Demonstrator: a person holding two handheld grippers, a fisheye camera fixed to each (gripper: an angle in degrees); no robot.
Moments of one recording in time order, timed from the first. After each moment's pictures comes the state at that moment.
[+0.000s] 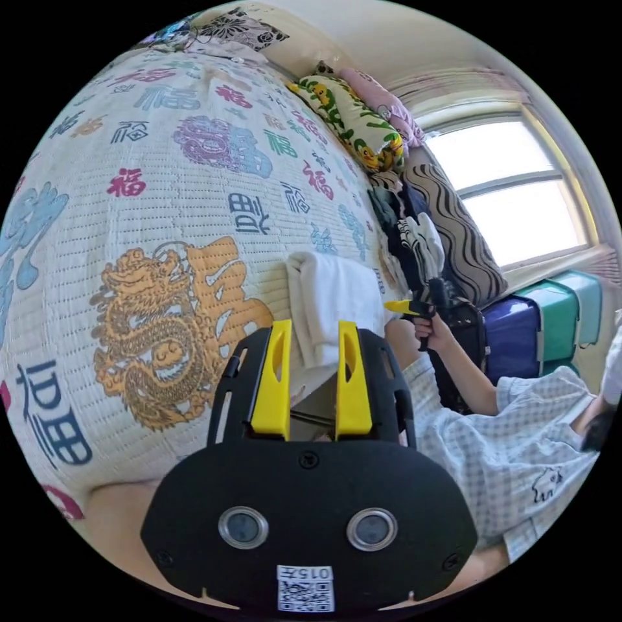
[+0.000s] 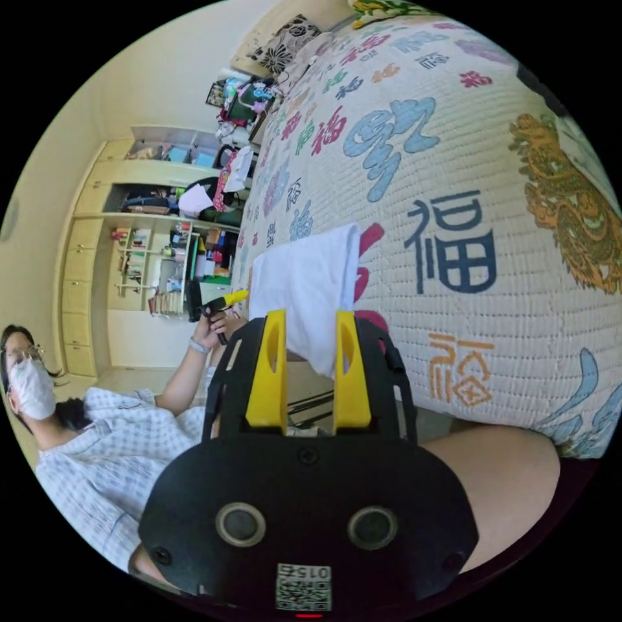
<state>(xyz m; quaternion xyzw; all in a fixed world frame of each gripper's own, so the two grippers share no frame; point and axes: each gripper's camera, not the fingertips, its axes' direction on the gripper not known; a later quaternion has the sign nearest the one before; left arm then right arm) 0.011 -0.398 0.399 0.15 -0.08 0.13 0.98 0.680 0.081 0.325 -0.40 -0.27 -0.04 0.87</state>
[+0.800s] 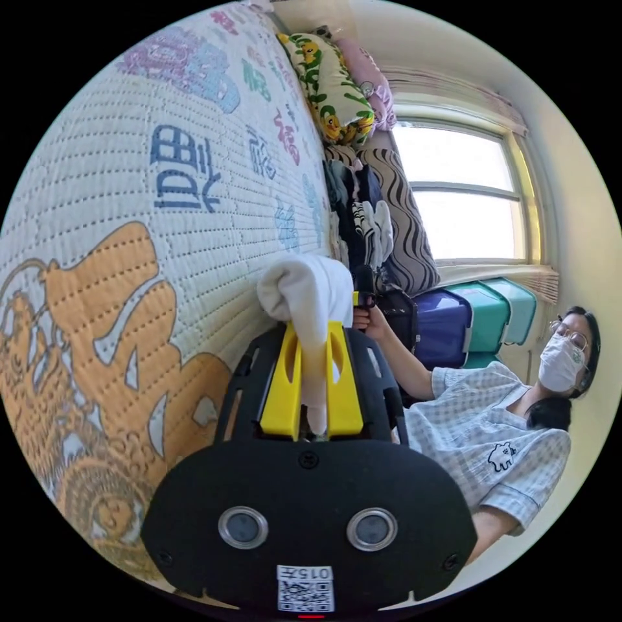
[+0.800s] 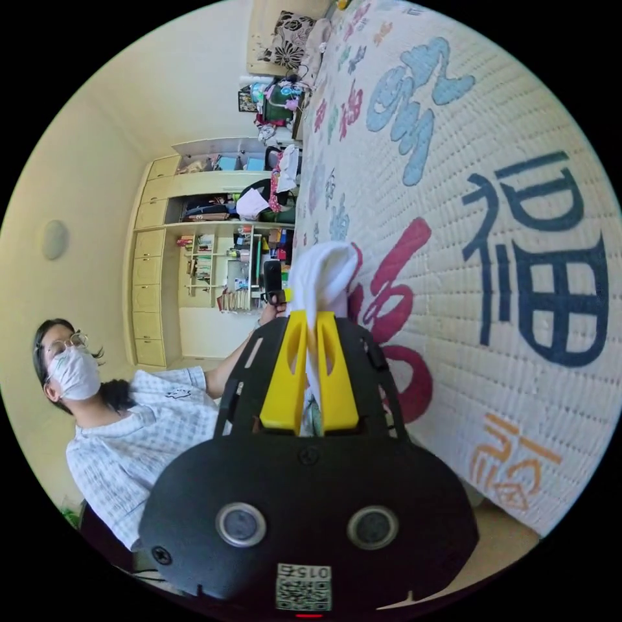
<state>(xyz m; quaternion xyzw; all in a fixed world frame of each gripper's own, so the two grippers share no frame) -0.039 -0.543 0.362 0.03 0.12 0.14 0.98 0.699 -0.013 0.272 -0.42 -0.43 0.04 0.80</state>
